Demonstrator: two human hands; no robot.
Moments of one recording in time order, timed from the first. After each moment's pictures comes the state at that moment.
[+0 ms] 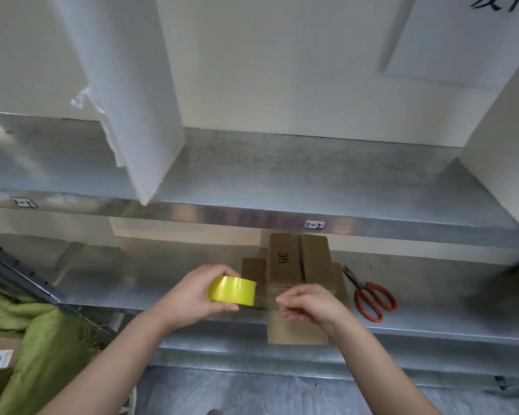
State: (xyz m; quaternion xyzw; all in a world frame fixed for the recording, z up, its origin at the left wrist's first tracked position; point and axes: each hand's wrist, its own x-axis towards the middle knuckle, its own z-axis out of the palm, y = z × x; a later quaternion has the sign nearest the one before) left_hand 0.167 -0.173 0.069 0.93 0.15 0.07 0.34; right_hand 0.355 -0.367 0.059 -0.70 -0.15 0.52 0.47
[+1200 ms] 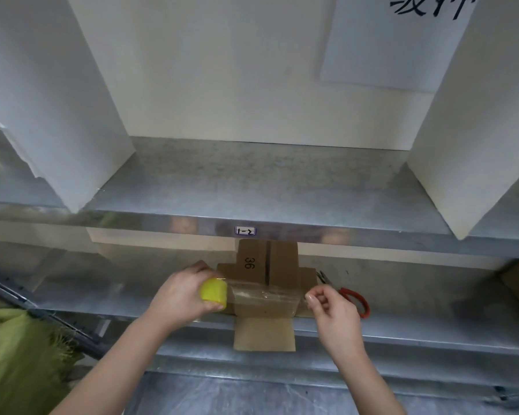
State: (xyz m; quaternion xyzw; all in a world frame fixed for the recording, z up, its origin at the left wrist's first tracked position) left_hand 0.222 -0.220 0.073 0.95 0.26 0.05 0.19; right_hand 0.403 -0.462 0.052 -0.86 -0.30 0.09 0.40
